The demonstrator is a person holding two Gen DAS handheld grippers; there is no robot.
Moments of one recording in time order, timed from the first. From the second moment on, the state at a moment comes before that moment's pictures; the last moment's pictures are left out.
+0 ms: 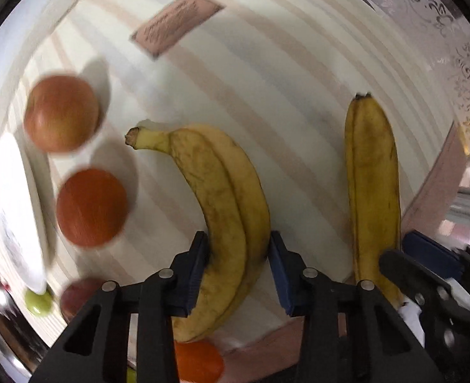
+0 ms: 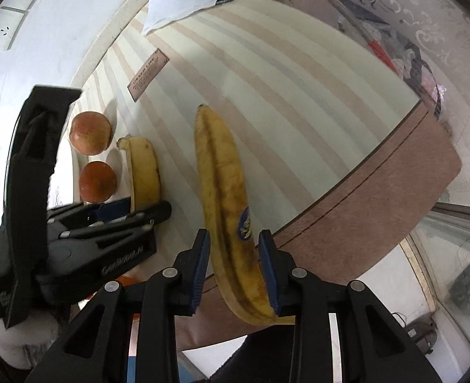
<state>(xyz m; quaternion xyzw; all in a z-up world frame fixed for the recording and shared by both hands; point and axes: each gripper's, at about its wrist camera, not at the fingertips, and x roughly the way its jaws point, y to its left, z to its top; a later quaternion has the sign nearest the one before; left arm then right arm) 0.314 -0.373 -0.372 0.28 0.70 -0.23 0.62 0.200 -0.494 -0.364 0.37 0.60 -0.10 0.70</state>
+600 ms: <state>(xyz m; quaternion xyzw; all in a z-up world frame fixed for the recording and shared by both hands) 0.304 -0.388 -0.381 0.21 0.71 -0.24 0.63 0.208 -0.483 -0.374 0.34 0.62 -0.09 0.70</state>
